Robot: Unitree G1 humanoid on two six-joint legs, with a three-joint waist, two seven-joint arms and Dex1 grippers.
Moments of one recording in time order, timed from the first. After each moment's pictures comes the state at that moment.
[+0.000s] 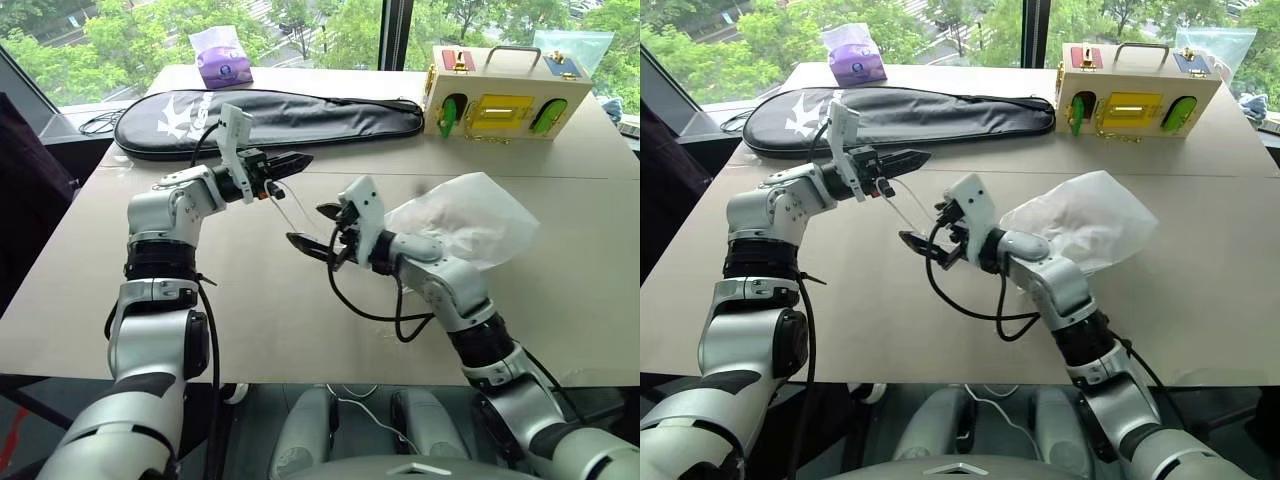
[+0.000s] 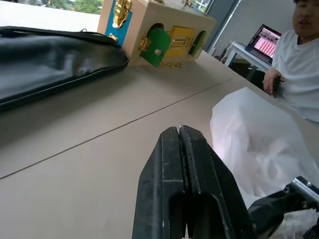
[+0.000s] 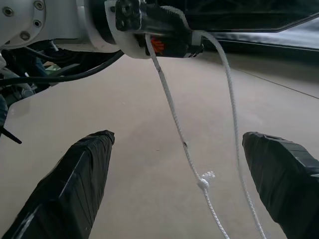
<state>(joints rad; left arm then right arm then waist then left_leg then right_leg) -0.92 0.51 0.15 0.53 -0.46 0.66 -1.02 -0.64 0.05 0.32 0.06 0.32 0.55 0.50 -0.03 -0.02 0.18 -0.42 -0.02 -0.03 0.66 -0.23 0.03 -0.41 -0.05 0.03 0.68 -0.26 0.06</state>
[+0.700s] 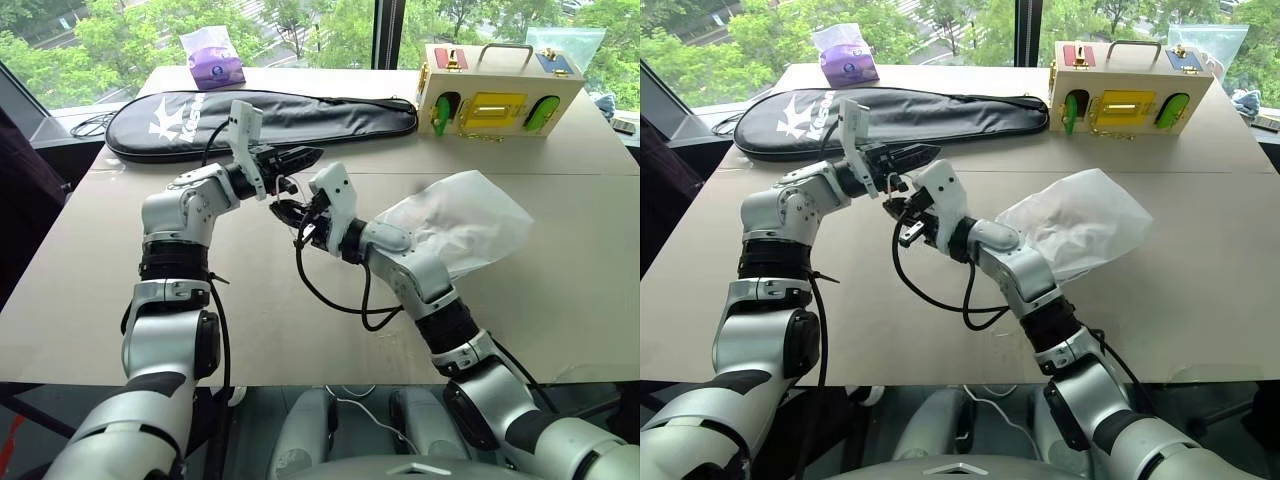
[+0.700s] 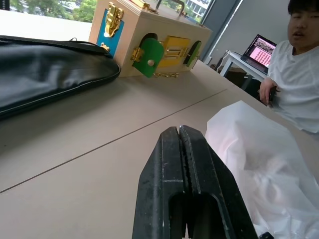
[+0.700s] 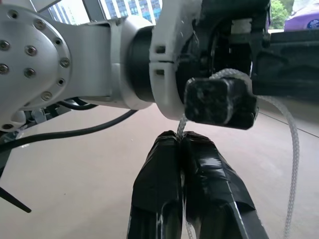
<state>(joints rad) -0.93 0.47 0.15 0.53 -0.46 0.62 -0.96 -0.71 0.13 0.29 0.16 0.30 0.44 0.54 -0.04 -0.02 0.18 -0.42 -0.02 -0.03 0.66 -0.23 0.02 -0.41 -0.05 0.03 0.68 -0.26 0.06</state>
